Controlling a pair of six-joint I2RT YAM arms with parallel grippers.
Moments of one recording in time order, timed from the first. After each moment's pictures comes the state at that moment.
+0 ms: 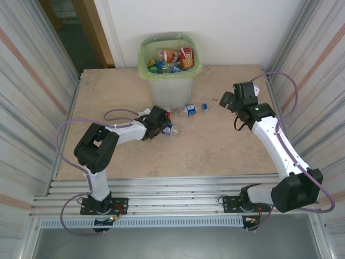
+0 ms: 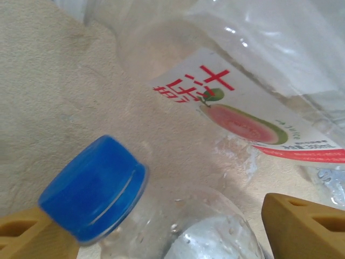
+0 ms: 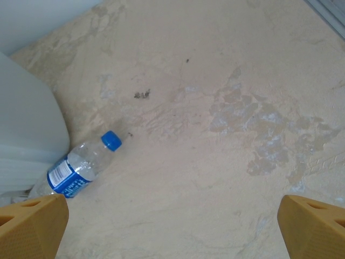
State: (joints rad) left arm -0.62 1.86 1.07 -0.16 -0.23 -1.18; right arm 0.26 1.29 1.23 -0.74 0.31 0.65
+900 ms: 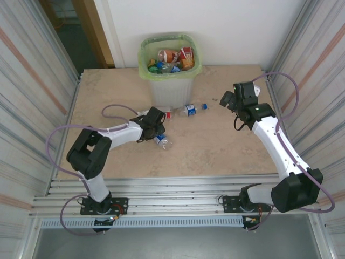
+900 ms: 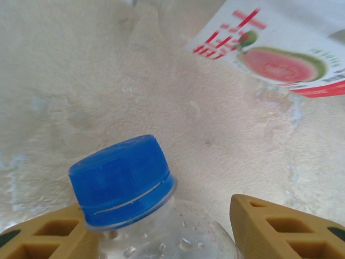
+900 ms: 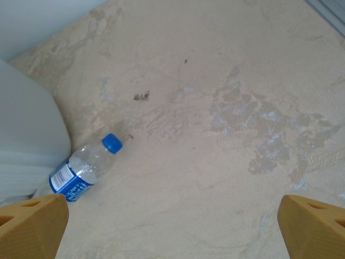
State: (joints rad) left arm -0.62 1.75 1.05 -0.34 -0.23 -0.97; right arm 0.26 1.29 1.23 -0.74 0.31 0.67
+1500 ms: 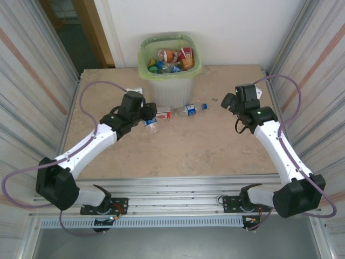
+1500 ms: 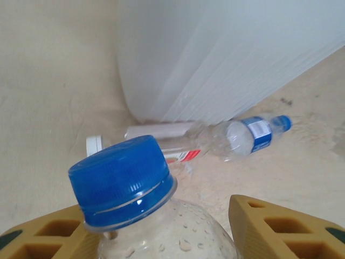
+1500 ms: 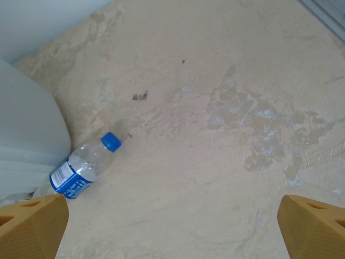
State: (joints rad) left arm -0.54 1.35 1.11 -0.37 -0.14 -0.47; right arm 0.26 1.24 1.19 -0.74 0.32 0.68
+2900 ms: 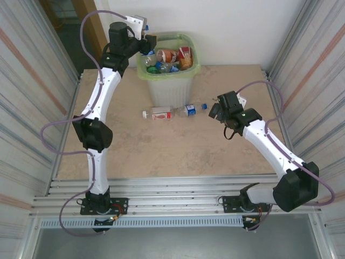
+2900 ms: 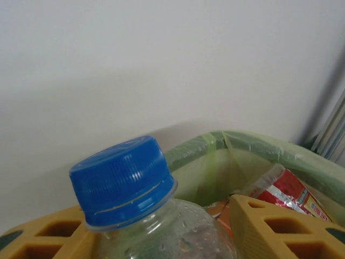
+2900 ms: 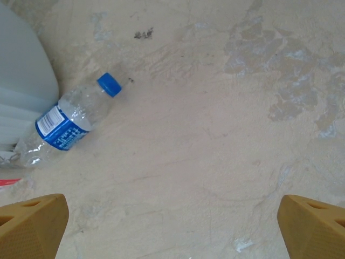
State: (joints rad) left arm -0.26 2.16 2.41 -0.40 0.26 0.03; right arm 0.42 1.31 1.13 -0.77 0.34 0.80
